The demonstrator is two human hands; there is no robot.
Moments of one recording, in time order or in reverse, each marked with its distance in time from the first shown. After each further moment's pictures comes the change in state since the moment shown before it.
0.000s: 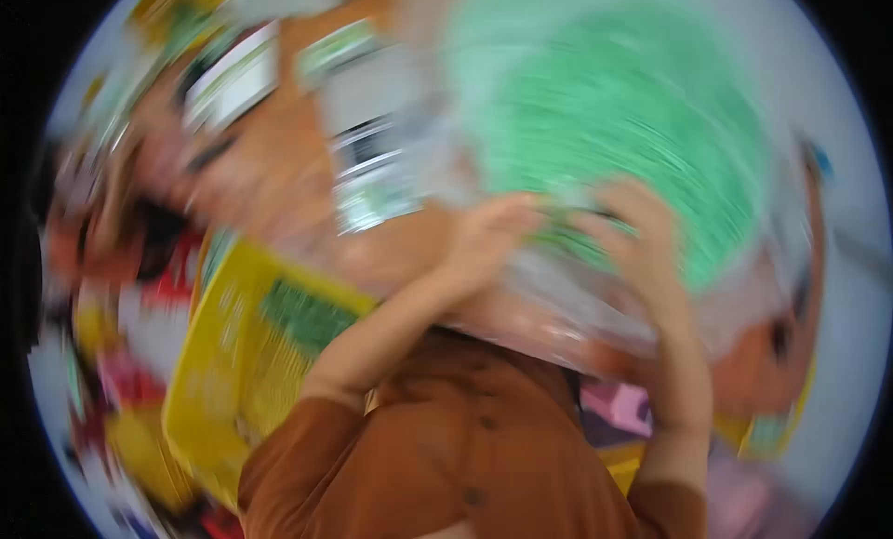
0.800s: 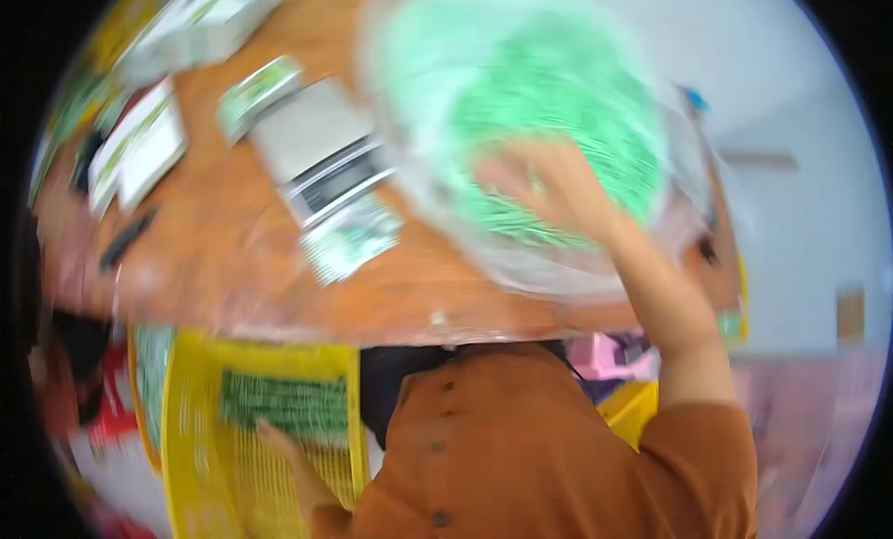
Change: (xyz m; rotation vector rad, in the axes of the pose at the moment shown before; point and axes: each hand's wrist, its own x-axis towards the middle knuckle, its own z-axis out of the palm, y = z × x) left_hand -0.408 -0.229 -0.319 0.594 1.449 -0.794; right_hand 0.074 -0.070 0.047 -0.244 -0.192 -0.090
